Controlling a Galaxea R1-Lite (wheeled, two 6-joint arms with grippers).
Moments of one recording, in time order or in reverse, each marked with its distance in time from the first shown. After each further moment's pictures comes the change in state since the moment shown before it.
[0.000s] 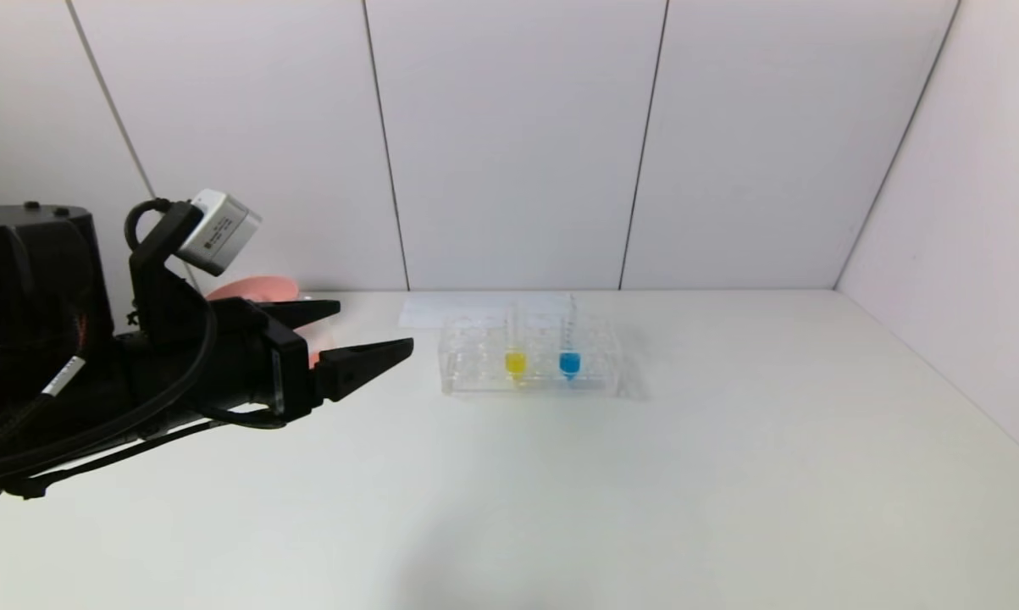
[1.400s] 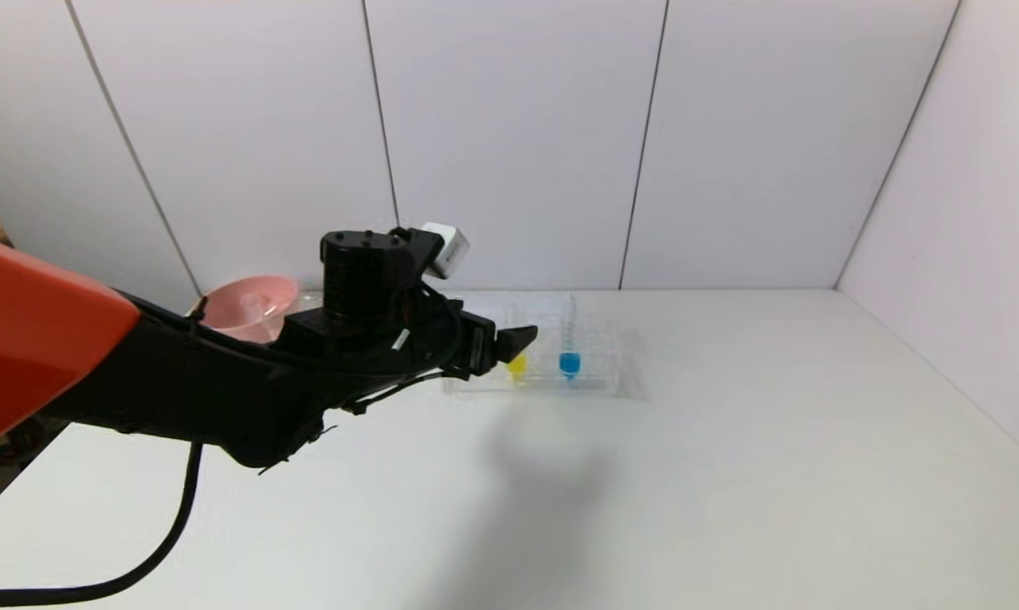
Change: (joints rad) left arm -0.182 0.551 -0.346 -0.160 0.254 -0.021; right arm 0.000 0.000 0.000 0.000 -0.001 0.000
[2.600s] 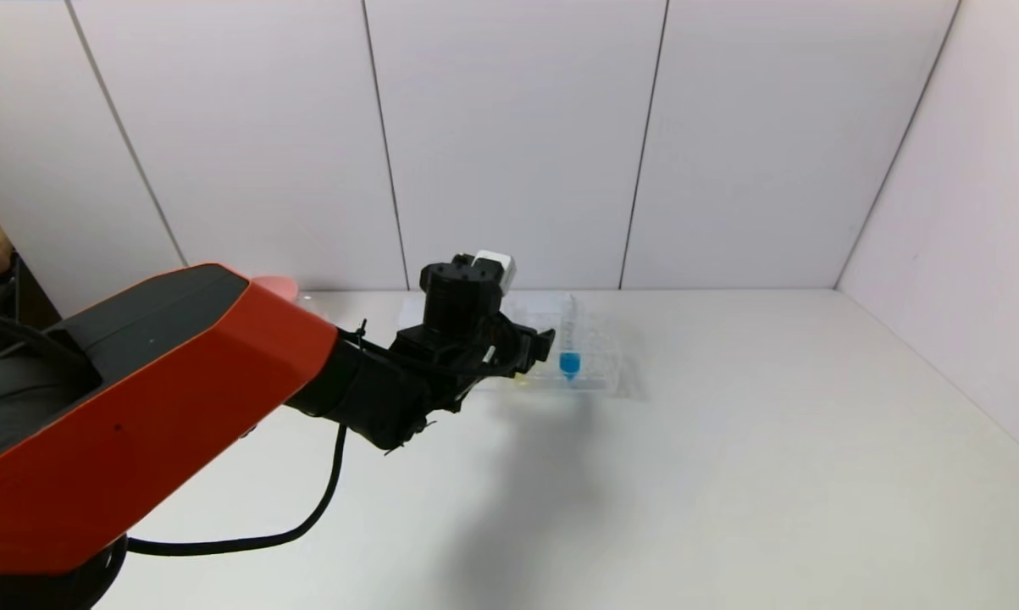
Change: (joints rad) left arm -0.046 0.291 -0.266 -0.008 0.244 0.013; right arm 0.000 0.000 0.000 0.000 0.000 0.000
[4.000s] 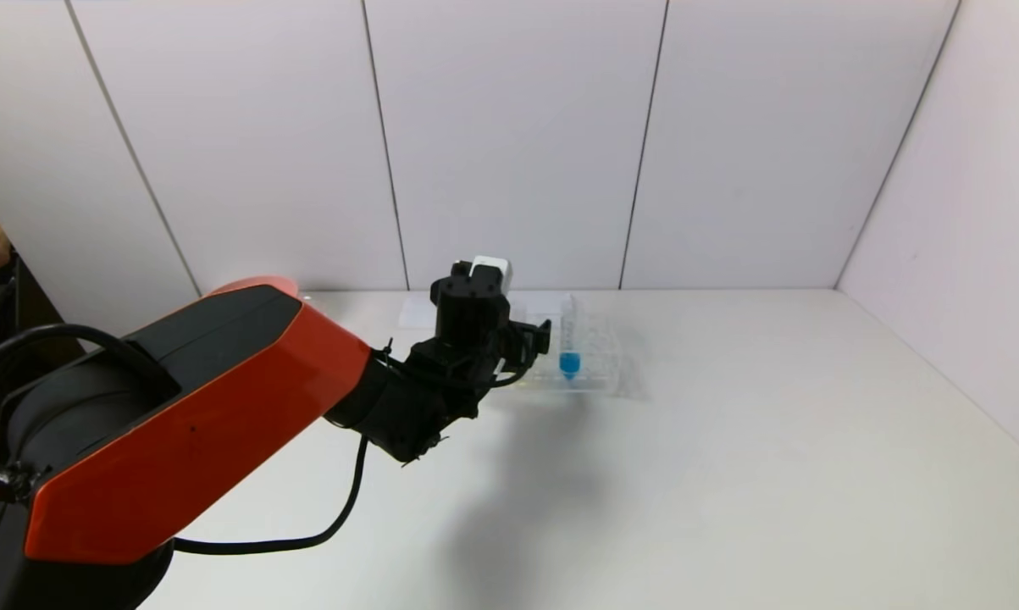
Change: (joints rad) left arm -0.009 0.077 -0.020 -0.150 0.120 -0.029; right arm 0.000 0.000 0.000 0.000 0.000 0.000
